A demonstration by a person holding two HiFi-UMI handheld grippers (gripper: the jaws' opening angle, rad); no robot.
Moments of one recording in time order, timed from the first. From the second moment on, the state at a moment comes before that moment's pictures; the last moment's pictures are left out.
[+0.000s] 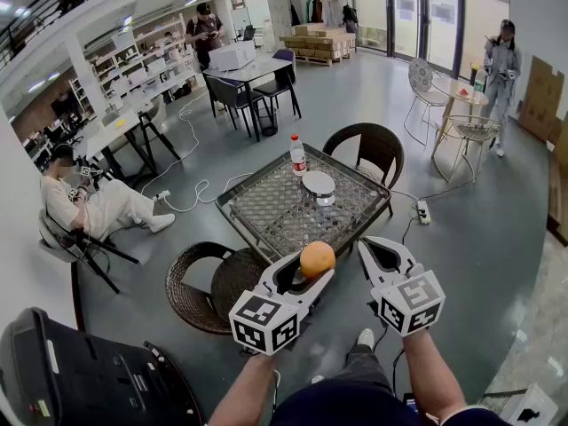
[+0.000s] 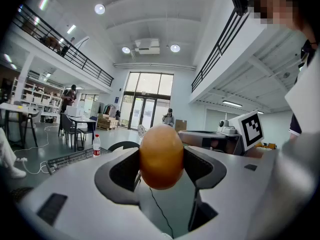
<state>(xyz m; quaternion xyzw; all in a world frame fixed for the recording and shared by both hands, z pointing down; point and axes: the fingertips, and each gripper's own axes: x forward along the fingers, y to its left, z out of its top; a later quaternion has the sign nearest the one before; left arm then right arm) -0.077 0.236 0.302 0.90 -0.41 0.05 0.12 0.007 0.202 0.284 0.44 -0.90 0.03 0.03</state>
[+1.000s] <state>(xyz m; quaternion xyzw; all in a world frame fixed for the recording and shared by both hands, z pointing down) -0.067 0.213 0.310 0.90 -0.41 0.05 0.13 0.019 0.178 0.289 0.44 -0.90 0.04 0.03</state>
